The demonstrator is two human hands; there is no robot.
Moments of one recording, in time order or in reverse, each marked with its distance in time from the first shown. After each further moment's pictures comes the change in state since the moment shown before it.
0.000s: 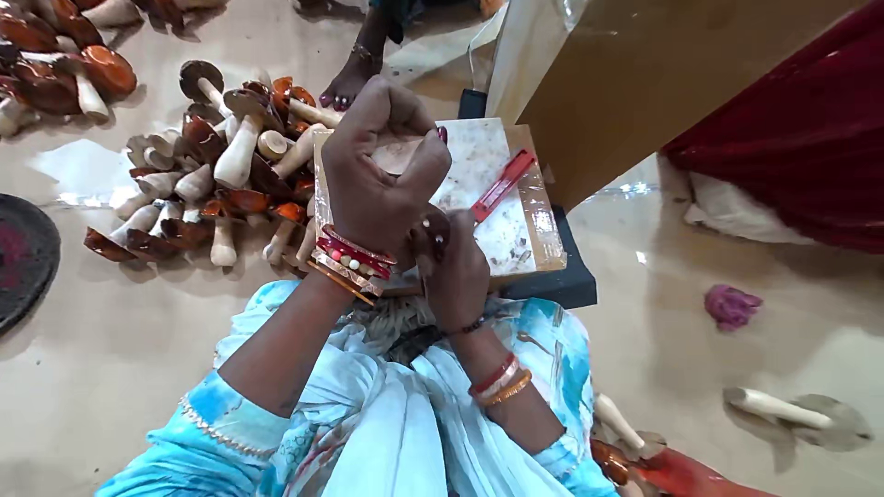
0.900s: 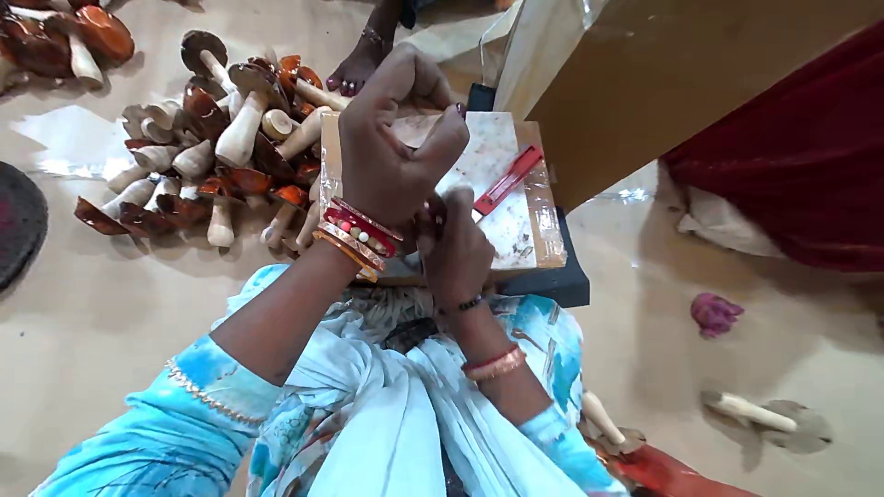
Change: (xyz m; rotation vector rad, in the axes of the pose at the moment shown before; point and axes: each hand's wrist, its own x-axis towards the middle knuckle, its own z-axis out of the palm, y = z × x) left_hand 0.003 -0.006 -0.001 0.004 -0.009 0.015; right_hand -0.008 -0.038 -0.065 -0.118 -0.344 -0.038
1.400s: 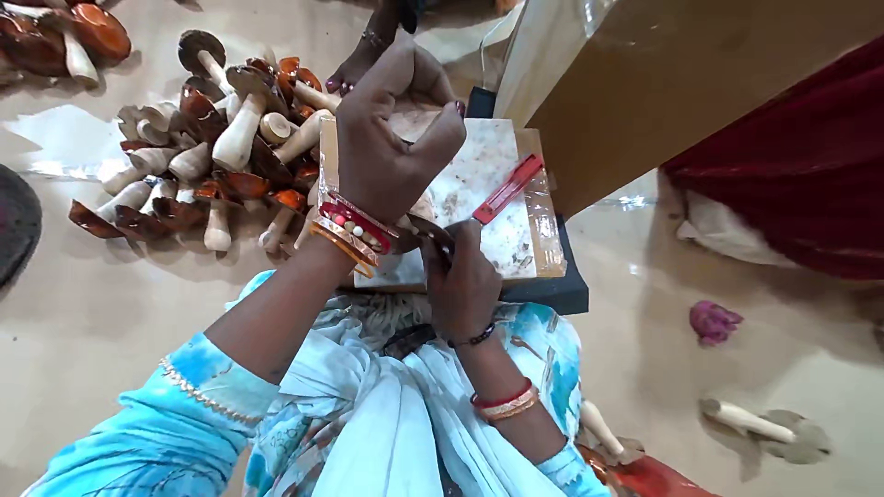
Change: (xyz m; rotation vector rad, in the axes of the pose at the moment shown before) left_hand 0.014 -0.014 -0.002 -0.006 -0.015 -0.009; right_hand 0.021 0.040 0.062 -0.014 0.301 0.008
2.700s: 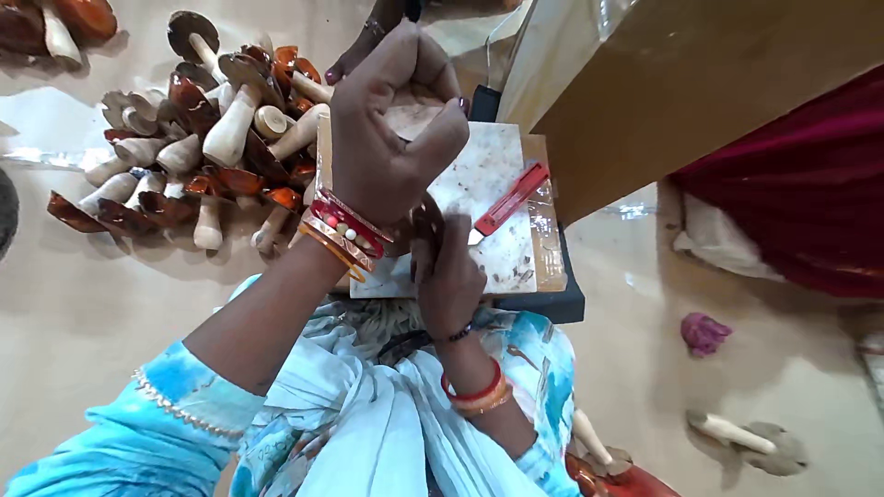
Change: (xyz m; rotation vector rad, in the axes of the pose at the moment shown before) left_hand 0.006 -0.008 -0.003 -0.074 -0.018 -0.020; right_hand 0.013 -0.006 0.016 -0.004 0.012 0.002
